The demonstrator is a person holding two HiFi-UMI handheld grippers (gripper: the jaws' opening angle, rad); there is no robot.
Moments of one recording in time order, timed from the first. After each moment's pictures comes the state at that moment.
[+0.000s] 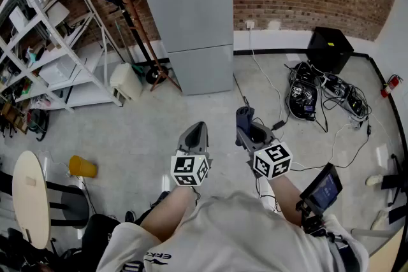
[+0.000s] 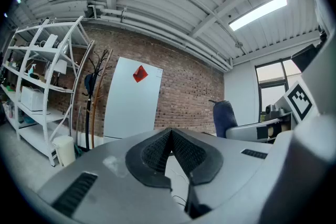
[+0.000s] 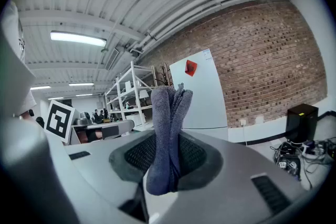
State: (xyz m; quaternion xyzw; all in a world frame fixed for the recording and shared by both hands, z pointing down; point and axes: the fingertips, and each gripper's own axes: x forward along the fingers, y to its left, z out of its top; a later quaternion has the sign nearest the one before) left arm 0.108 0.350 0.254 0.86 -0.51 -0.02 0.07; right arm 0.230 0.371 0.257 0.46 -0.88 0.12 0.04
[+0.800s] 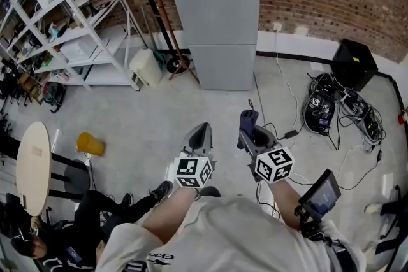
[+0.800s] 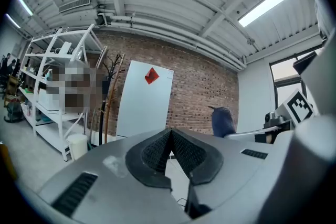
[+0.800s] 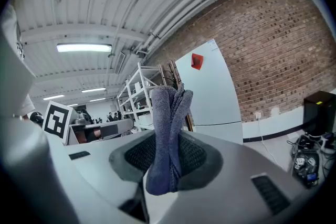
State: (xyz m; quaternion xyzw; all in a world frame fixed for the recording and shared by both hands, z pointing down) left arm 0.114 0.346 0.257 0.81 -0.58 -0.03 0.08; right arm 0.235 0.347 0.271 0.39 -0.91 0.15 0.03
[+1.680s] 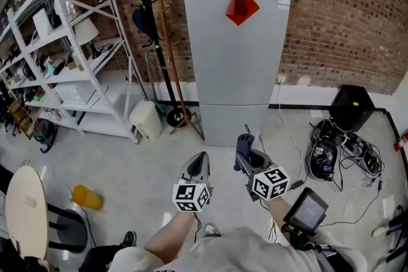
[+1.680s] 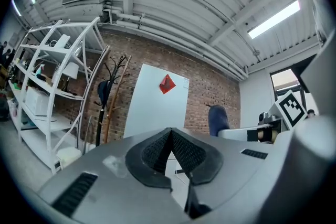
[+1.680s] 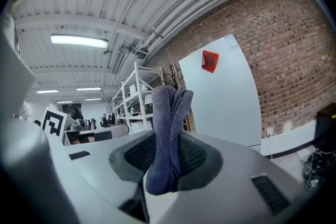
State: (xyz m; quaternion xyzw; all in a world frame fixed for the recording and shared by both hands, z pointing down) left arm -0.064 0.158 0.226 0.83 -0.55 -0.08 0.06; right arm 0.061 0.148 0.230 0.41 -0.90 0.11 0.02
